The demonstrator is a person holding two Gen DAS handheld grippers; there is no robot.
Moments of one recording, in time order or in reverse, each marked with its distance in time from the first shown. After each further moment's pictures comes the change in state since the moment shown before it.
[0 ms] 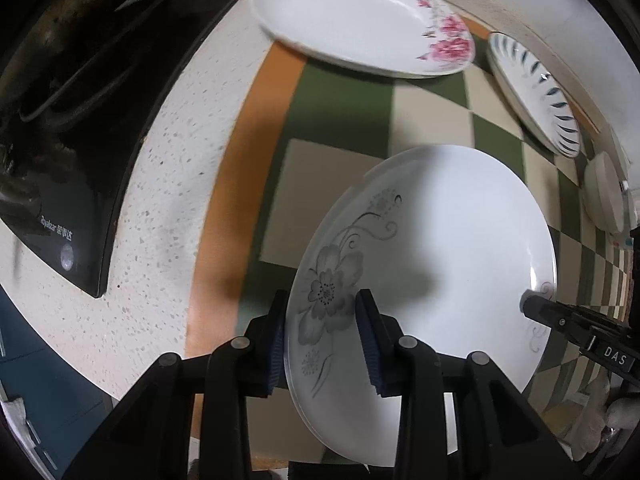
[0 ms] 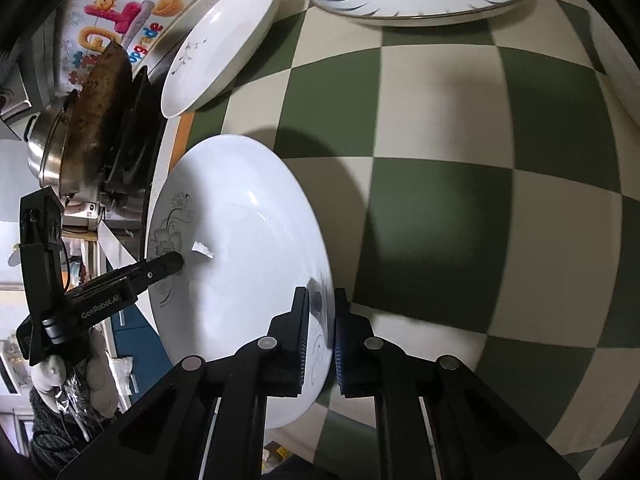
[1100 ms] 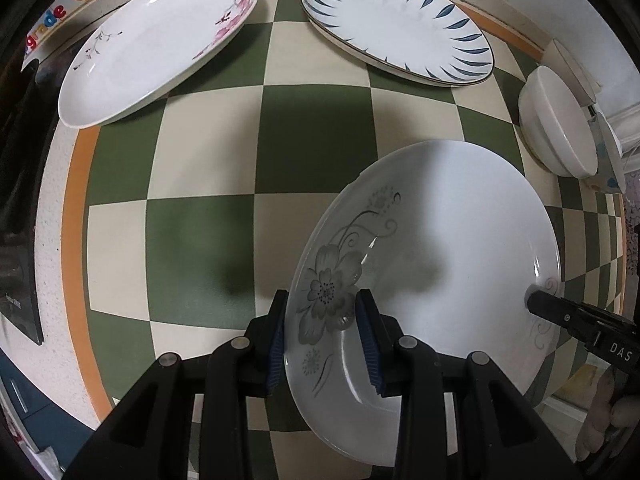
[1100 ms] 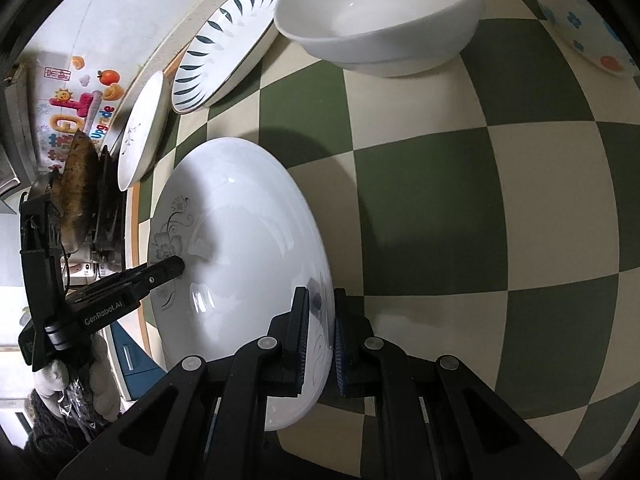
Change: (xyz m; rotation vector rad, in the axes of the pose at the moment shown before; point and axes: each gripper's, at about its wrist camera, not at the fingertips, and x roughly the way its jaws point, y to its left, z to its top) left arm 0.018 -0.118 0.007 0.216 0.052 -0.009; right arm -0.076 -0.127 -0.037 0.200 -0.095 -0.035
